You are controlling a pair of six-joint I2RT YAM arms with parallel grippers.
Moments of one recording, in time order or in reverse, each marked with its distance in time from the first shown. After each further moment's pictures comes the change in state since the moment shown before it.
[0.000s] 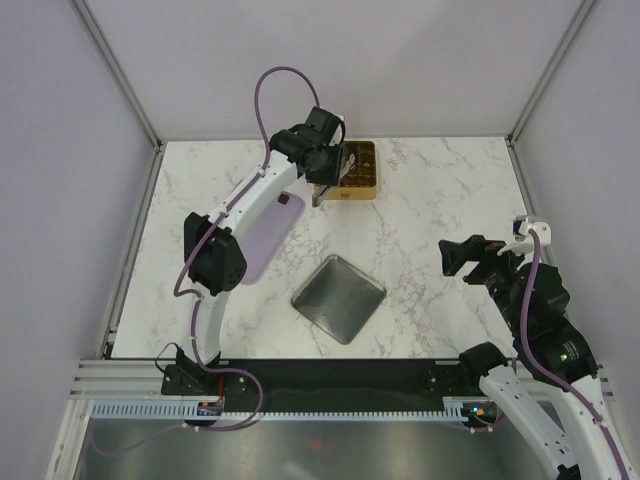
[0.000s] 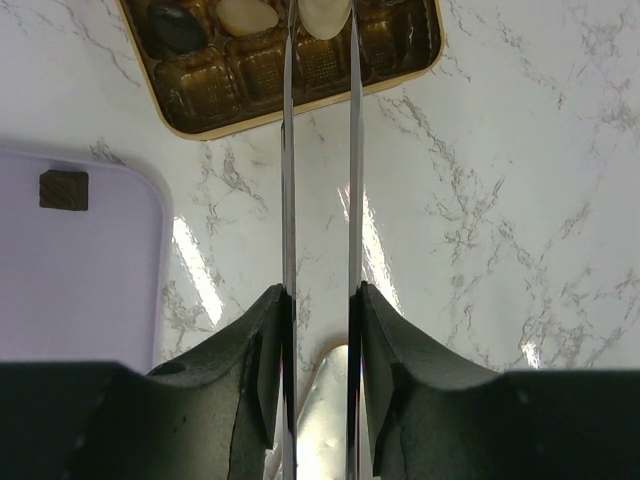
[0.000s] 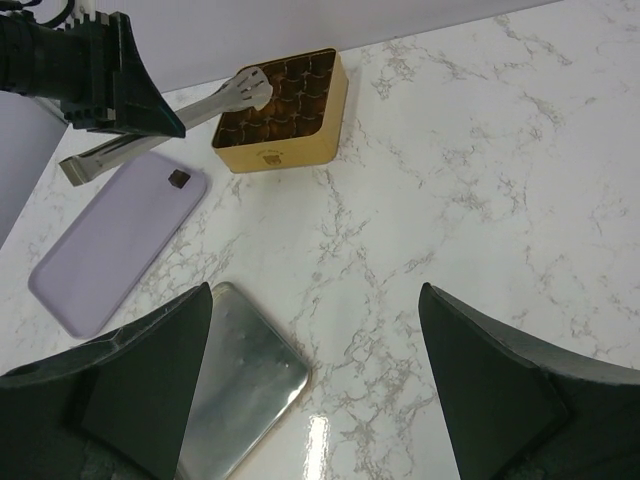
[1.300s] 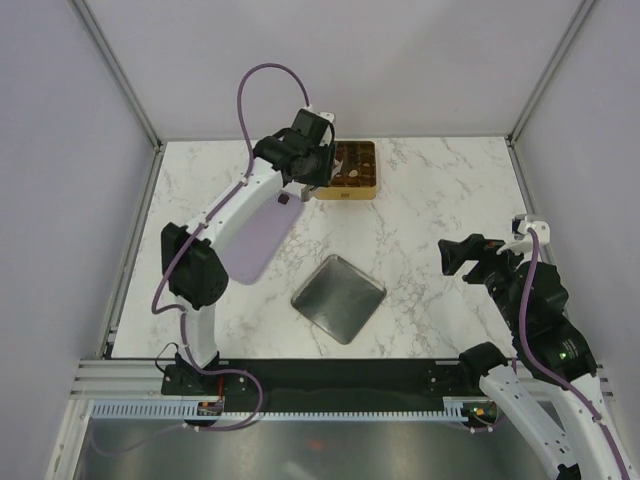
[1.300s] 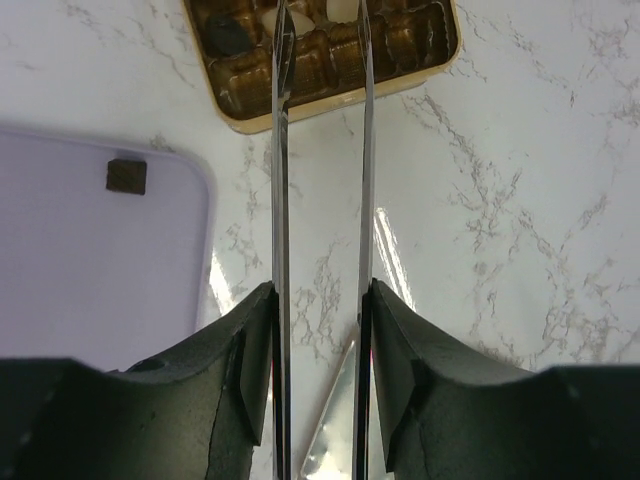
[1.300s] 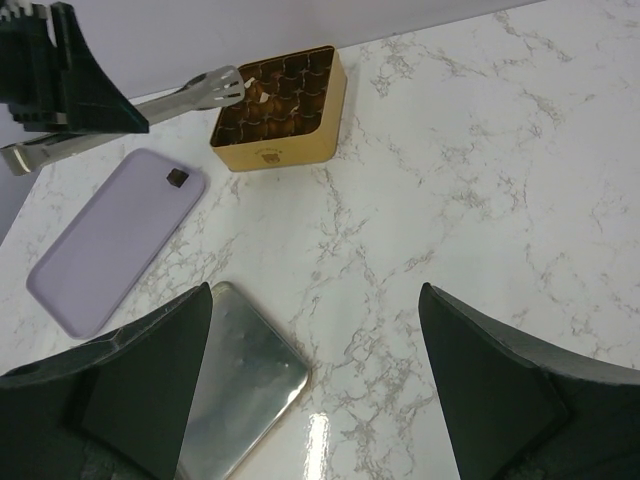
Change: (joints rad) left arm -0.004 -0.104 -0.158 0.099 -0.042 0.048; right arm 0.000 0.010 0.000 0.001 0.005 0.003
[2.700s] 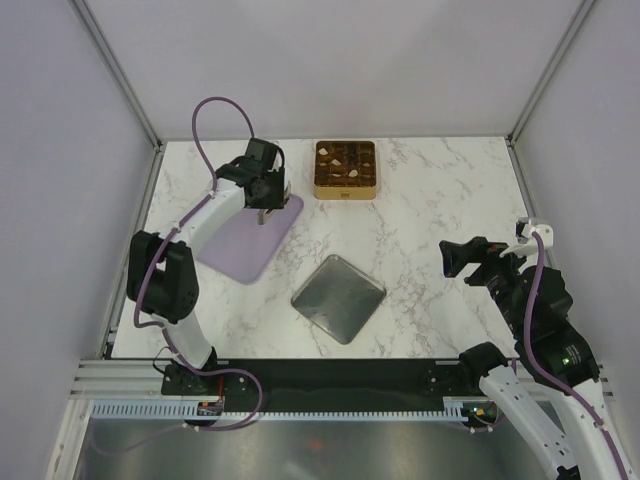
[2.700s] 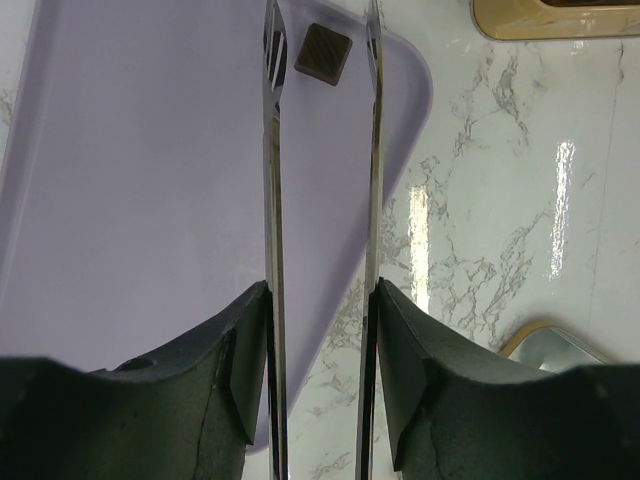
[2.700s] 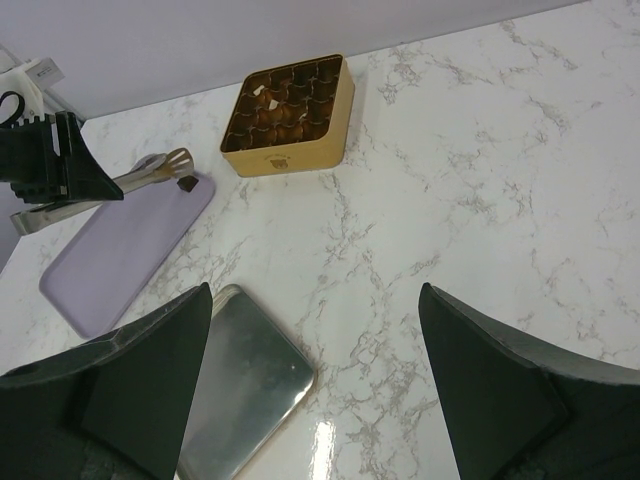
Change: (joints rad) left arm 0.216 -0.259 -0.550 0.184 -0.063 0.003; right arm 0.000 -0.027 0.000 -0.001 -0.010 0.004
